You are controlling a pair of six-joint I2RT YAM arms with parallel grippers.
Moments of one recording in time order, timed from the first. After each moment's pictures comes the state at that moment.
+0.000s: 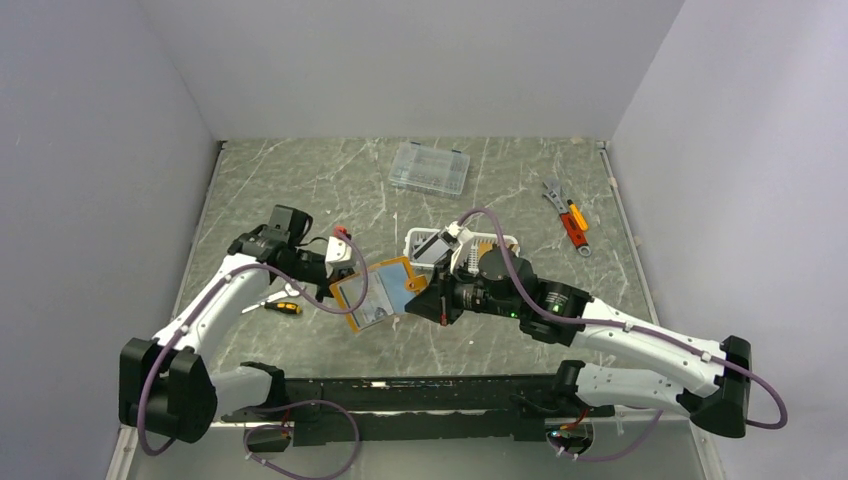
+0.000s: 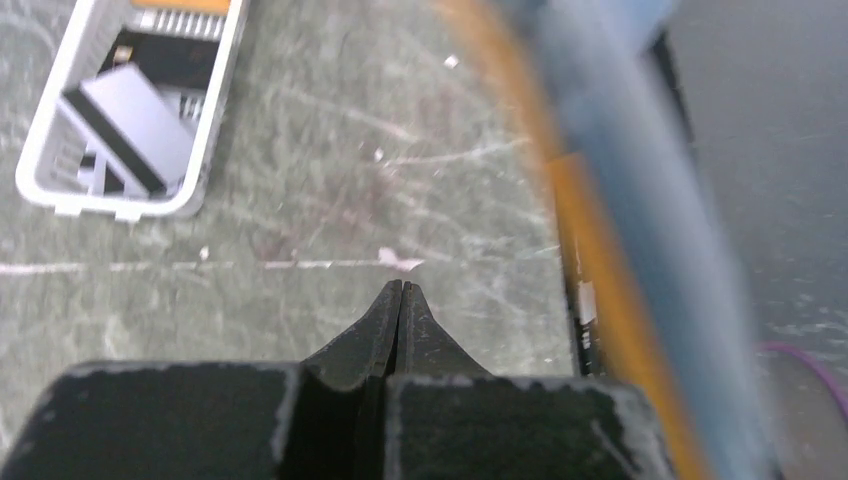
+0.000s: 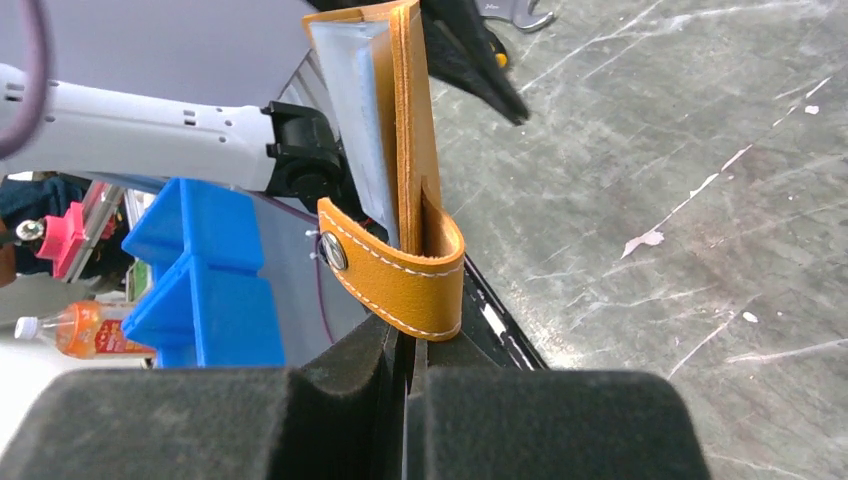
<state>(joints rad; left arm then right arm) -0.26 1.20 0.85 -0.78 1.08 1.00 1.09 0.97 0.86 -0.22 -0.15 0.64</state>
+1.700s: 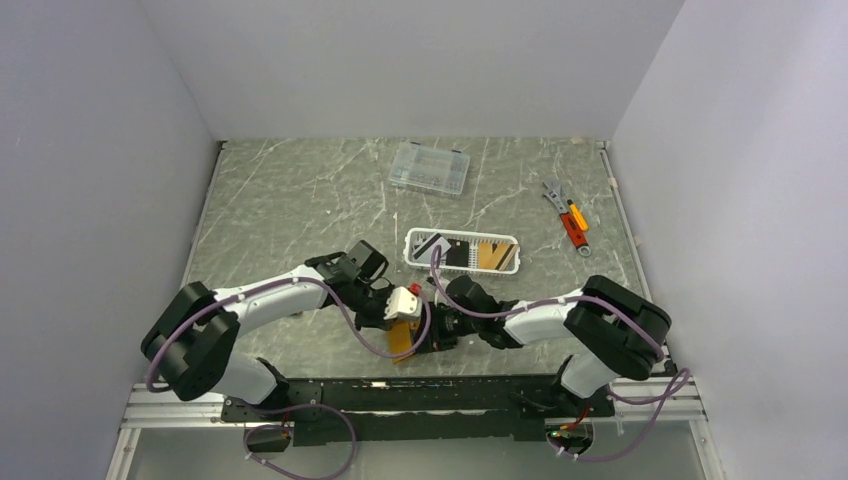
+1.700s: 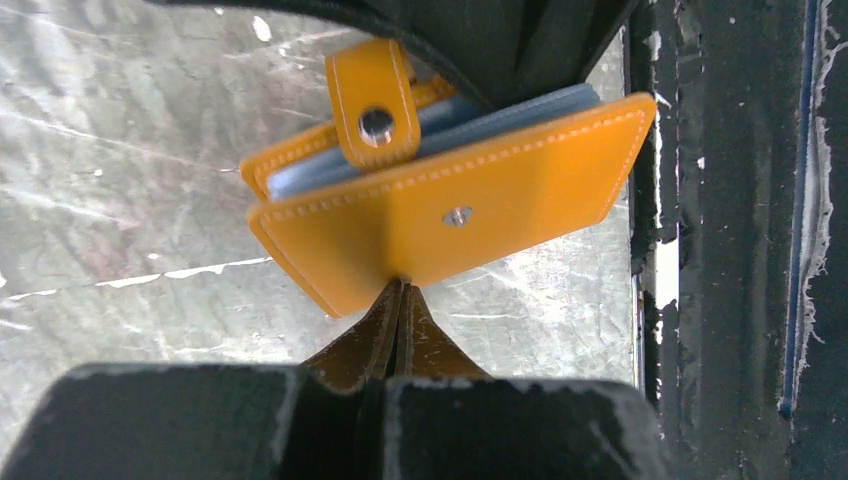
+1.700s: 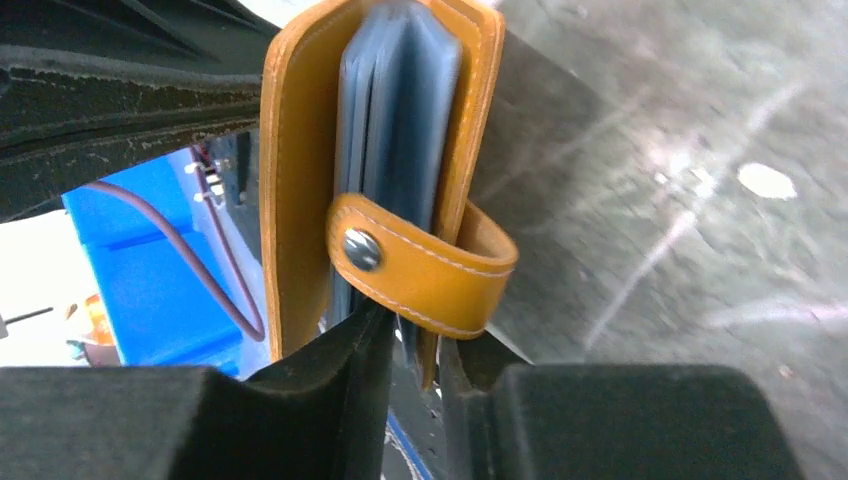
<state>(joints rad) -0.73 1.40 0.76 -0.52 0.57 0.82 0.94 1.54 0.45 0.42 -0.47 0.89</state>
